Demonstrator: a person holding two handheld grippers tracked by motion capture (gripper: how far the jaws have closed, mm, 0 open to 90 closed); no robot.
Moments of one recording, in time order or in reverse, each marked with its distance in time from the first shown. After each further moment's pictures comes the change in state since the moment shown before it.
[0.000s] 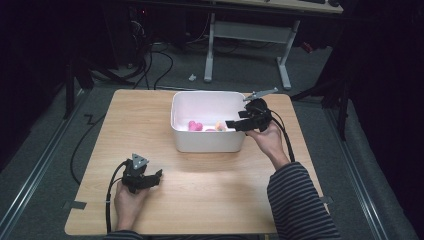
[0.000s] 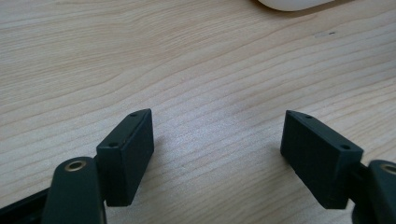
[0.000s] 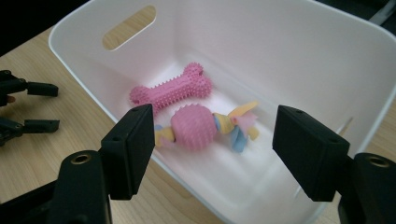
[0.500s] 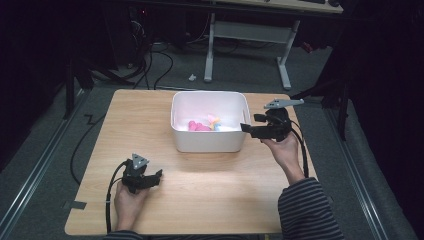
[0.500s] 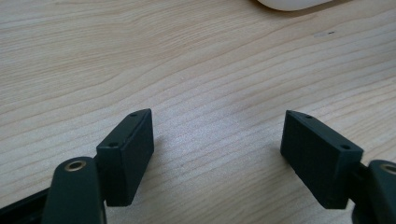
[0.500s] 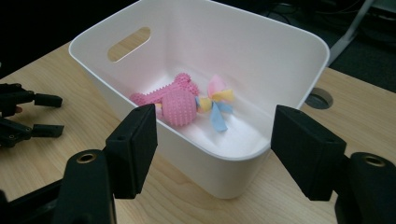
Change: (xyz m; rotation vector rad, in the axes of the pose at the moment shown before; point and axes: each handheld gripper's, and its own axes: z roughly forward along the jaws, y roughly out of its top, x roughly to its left) left arm 0.000 0.000 0.000 0.000 -0.001 0.001; right arm 0.003 -0.031 -0.050 -0.116 -0.066 0.024
